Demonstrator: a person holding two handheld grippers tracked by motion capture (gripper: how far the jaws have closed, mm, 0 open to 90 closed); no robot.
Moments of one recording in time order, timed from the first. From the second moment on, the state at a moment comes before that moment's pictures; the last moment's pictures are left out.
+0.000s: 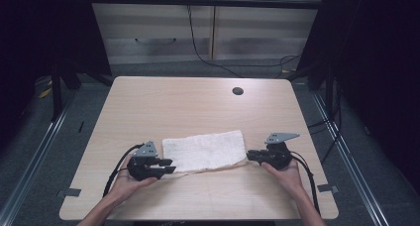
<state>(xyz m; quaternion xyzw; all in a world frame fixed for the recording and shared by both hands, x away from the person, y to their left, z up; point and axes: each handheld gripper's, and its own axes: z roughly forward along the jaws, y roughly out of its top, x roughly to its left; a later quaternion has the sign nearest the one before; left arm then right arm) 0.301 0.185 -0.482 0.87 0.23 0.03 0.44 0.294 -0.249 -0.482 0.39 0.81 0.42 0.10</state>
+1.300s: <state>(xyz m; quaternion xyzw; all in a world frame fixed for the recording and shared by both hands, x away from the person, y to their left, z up) 0.360 0.181 -0.507 0.85 0.30 0.06 0.42 0.359 -0.216 -0.505 0.41 0.82 0.38 0.09</state>
